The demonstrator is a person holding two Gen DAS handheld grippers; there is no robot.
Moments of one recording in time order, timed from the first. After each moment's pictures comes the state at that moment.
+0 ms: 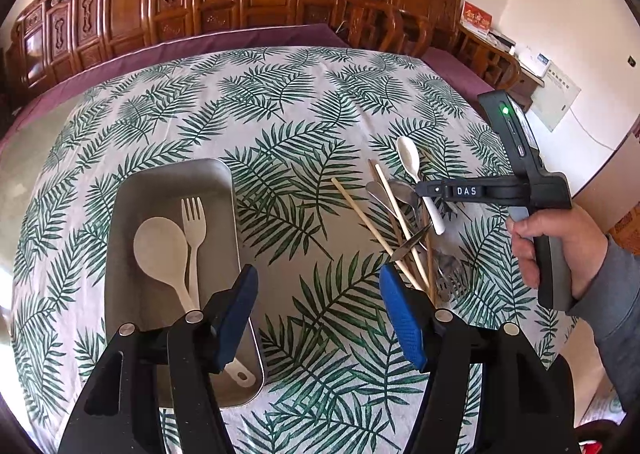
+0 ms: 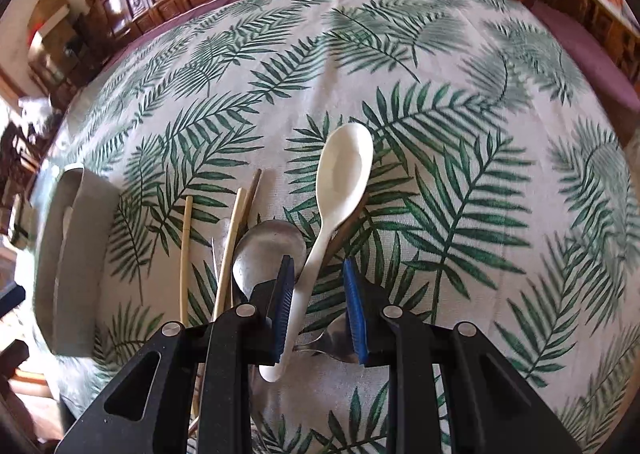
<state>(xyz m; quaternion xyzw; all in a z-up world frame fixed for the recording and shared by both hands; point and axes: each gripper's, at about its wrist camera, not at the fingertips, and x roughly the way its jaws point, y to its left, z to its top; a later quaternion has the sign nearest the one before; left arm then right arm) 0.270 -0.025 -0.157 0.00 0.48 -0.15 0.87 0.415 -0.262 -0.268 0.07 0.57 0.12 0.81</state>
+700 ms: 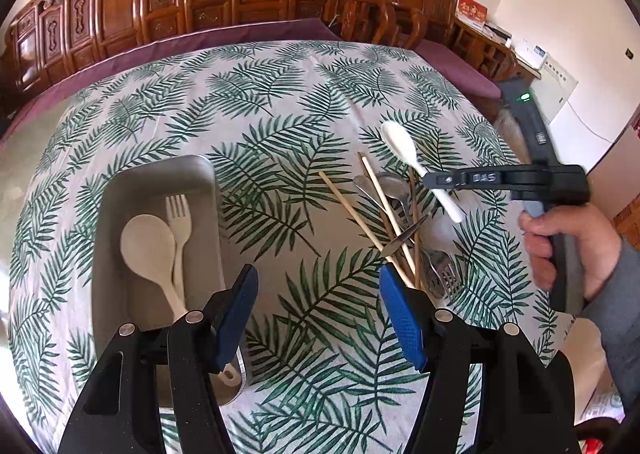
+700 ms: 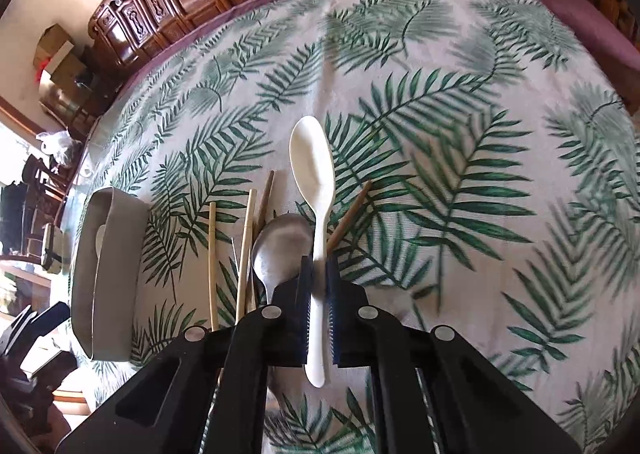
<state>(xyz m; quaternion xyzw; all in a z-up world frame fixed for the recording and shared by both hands) 0.271 -0.043 -0.164 0.01 0.48 -0.16 0.86 0.392 -0.281 -0.245 0.11 0.55 0.14 0.82</state>
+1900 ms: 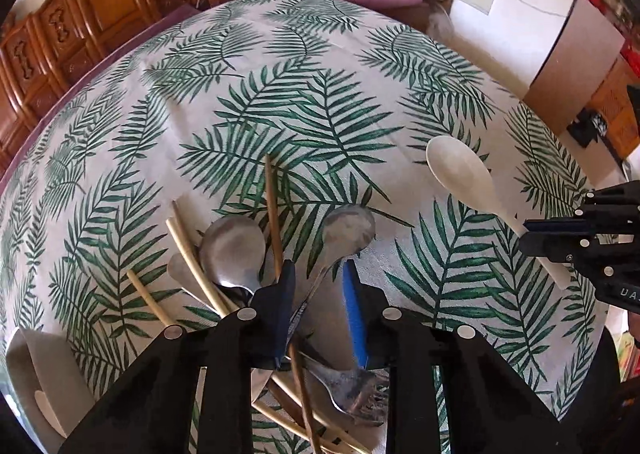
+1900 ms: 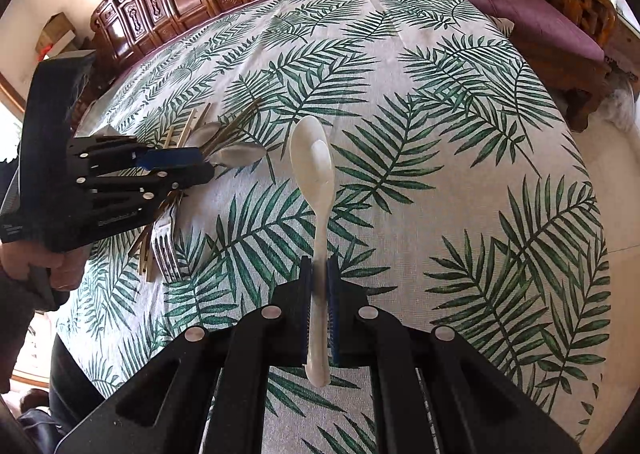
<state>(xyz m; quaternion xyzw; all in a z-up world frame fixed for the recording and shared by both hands) 0.339 -0.214 -0.239 0.18 0.51 -0.28 0.79 0.284 -0.380 -0.256 0.09 0.54 0.12 0.83</state>
